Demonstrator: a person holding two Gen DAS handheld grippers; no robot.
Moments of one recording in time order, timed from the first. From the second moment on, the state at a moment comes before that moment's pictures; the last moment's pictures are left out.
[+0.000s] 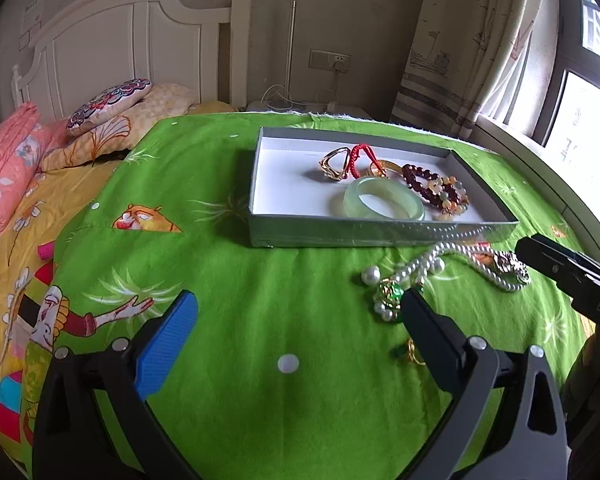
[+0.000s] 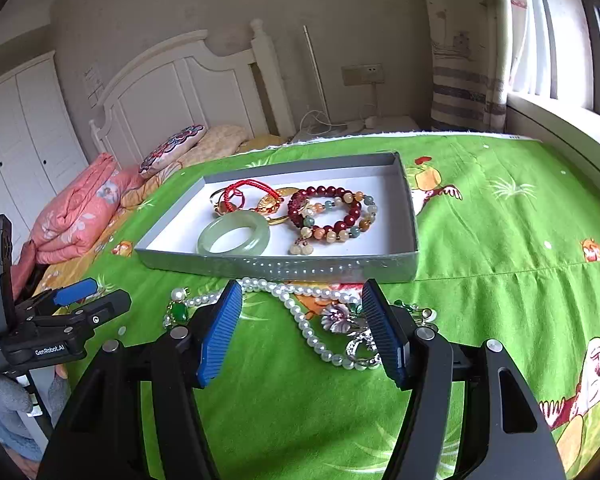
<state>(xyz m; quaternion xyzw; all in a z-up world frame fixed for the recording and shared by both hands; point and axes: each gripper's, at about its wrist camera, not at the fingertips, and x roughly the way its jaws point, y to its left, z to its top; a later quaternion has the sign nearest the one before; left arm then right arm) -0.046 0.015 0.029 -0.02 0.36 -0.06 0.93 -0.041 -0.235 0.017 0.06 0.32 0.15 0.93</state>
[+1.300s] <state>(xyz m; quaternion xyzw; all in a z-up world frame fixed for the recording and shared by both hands) -0.063 0.041 0.018 -0.11 0.37 -0.16 0.91 -0.027 -0.267 -0.011 0.06 0.42 0.08 0.90</state>
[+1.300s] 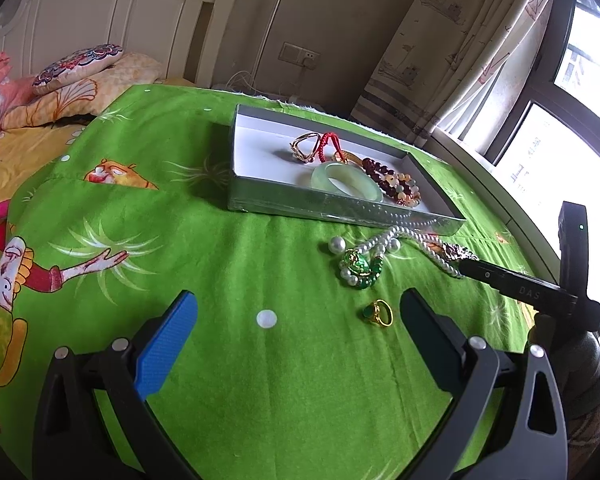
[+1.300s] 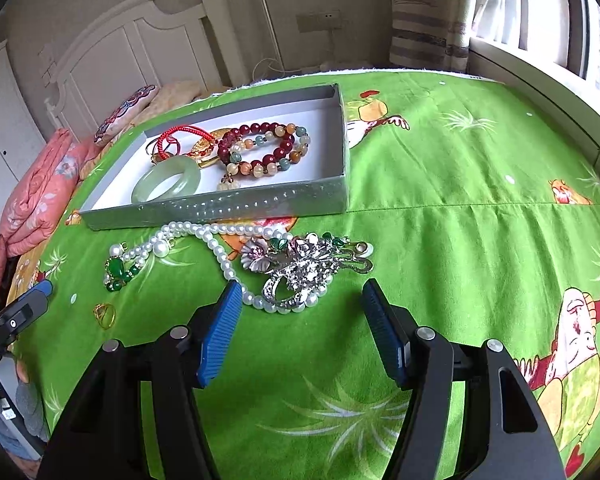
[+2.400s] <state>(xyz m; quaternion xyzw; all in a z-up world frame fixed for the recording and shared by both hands) -0.062 0.017 0.020 -0.05 0.38 -0.15 0.91 -0.067 -0.276 0.006 0.00 0.37 0.10 0.93</state>
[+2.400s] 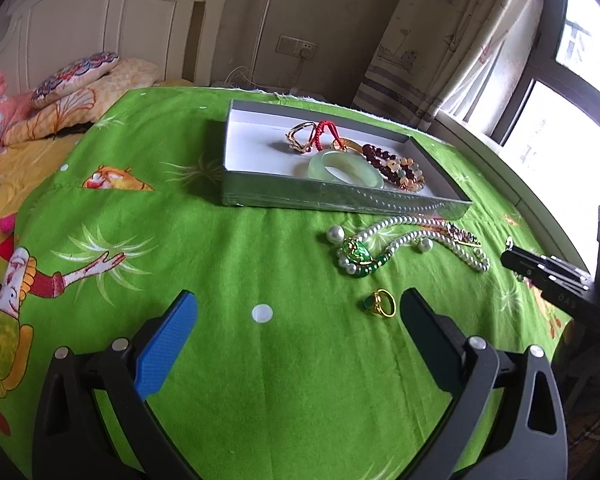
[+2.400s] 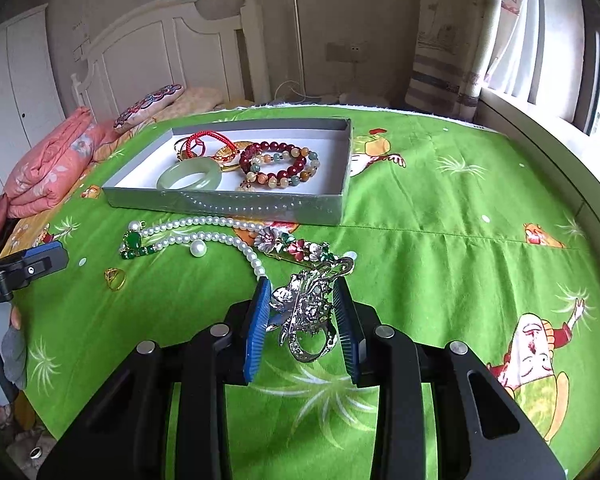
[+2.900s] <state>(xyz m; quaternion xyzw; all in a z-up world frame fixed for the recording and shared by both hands) -0.011 -0.168 0.025 0.17 0.37 -0.27 0.87 -0.078 -0.344 0.004 0.11 0.33 0.06 0.94</state>
